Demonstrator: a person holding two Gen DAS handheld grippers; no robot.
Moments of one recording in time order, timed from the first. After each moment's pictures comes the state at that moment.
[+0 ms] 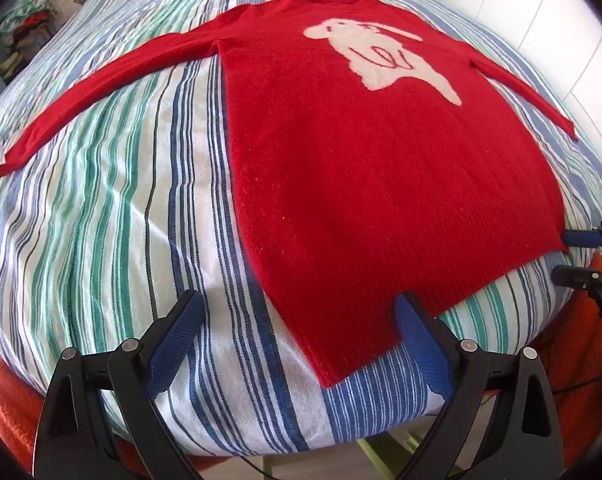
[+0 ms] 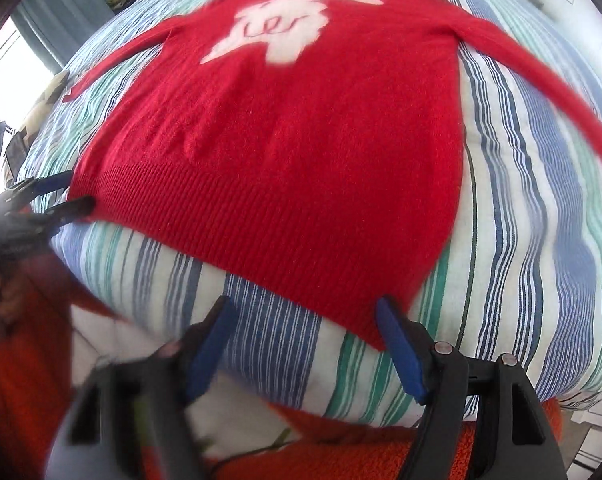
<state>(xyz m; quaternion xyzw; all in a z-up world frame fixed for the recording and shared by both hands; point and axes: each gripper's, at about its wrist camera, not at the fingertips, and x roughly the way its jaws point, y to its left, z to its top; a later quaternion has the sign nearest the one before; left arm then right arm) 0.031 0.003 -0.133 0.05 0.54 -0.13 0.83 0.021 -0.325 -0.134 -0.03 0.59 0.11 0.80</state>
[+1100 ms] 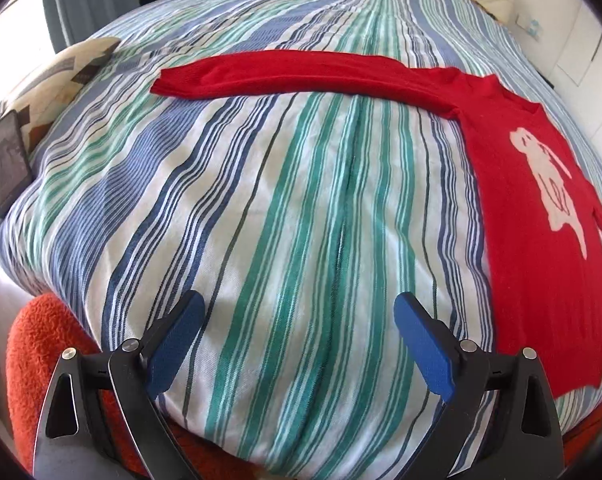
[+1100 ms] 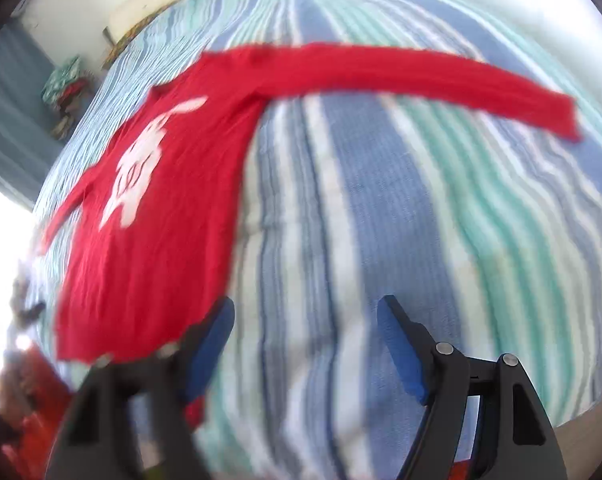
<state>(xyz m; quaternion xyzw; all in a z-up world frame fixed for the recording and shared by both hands) 0.055 0.146 -0.127 -0.09 0.51 0.08 0.85 0.055 -0.488 -0.098 0.15 0.49 -0.01 0.86</state>
